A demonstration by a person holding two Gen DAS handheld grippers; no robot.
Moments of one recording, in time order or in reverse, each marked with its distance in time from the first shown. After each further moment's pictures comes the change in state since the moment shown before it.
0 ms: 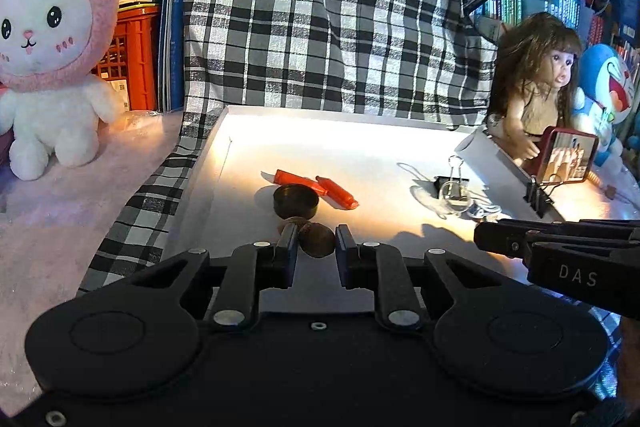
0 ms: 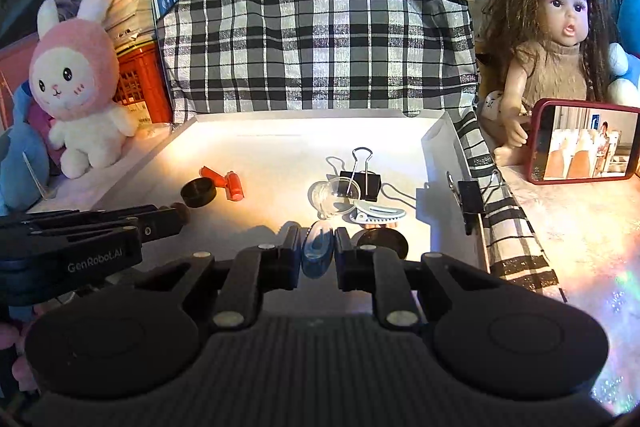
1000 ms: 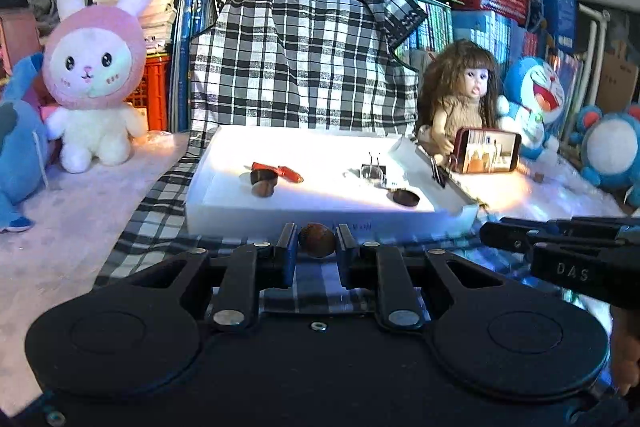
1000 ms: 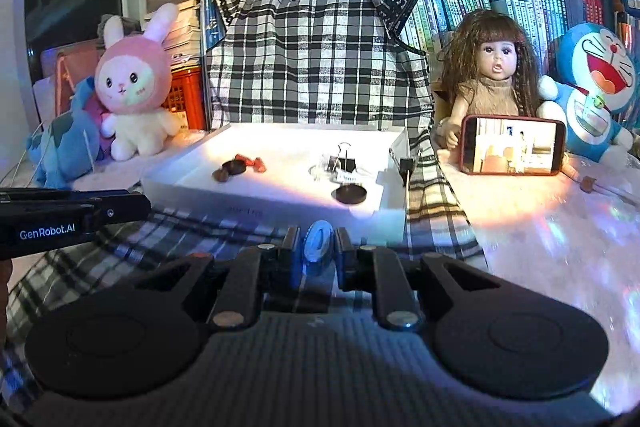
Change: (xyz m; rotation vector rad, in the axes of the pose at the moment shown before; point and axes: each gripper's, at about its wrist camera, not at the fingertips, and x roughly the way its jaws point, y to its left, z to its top) left arm -0.144 -0.027 -0.052 0.027 -0.123 -0.062; right arm -0.131 -0.003 -0.064 -0.066 -0.151 -0.001
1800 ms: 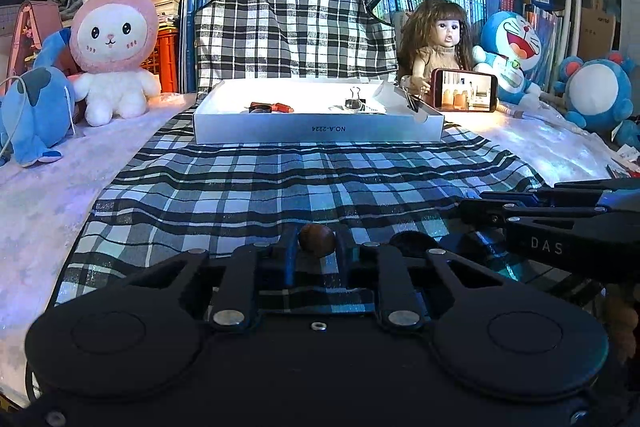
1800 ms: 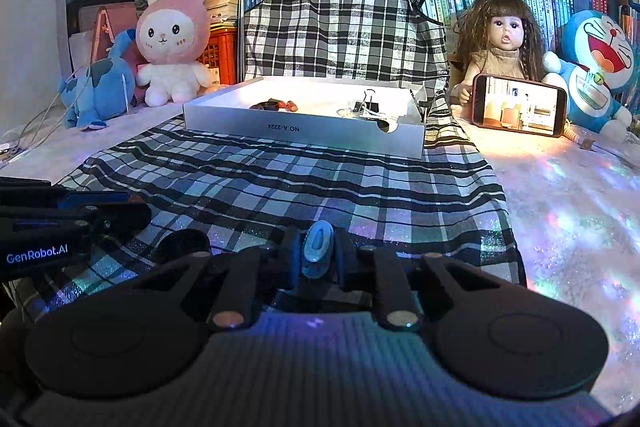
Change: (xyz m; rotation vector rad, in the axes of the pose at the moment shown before) left arm -0.072 -0.030 -0.097 0.073 0.023 0.043; right arm -0.045 0.018 -0.075 -0.073 0.025 0.036
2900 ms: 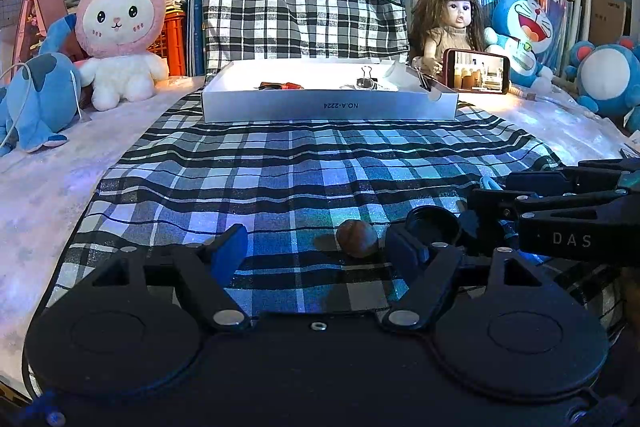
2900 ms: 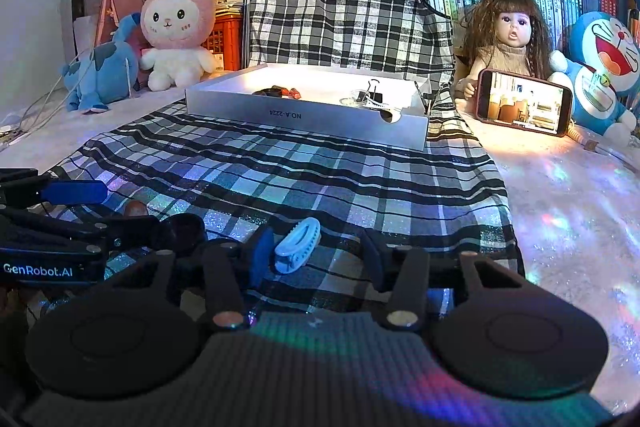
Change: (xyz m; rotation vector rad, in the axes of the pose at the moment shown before) left arm 0.010 0.000 -0.012 0.004 0.046 0.039; right arm 0.003 -0.001 -0.003 -0.038 0.034 0.009
